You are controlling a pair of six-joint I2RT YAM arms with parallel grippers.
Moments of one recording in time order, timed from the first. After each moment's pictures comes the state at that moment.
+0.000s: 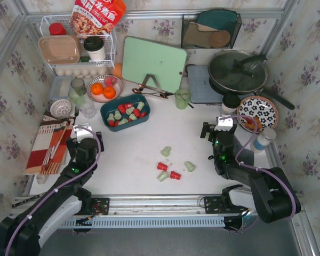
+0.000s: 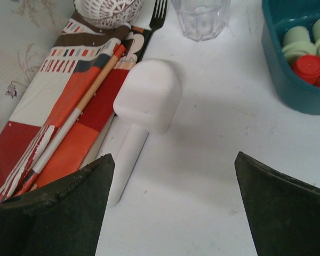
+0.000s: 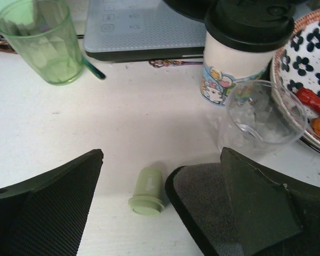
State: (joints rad) left arm -0.43 0.72 0.27 0.00 -0.73 -0.12; right arm 0.28 1.22 0.18 0.90 0.38 0.05
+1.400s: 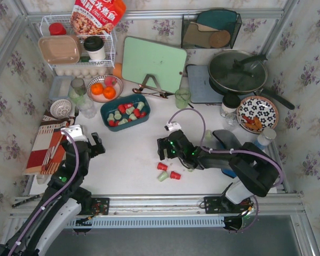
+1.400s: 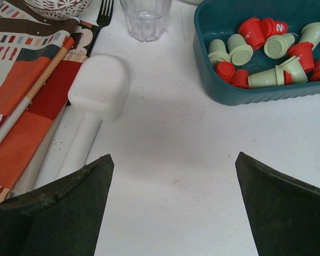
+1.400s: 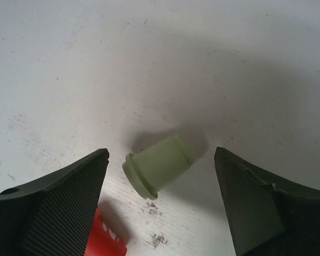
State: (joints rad) left arm -0.43 0.47 0.41 -0.35 -0.50 -0.33; right arm 0.82 1.50 0.56 0.29 0.16 0.42
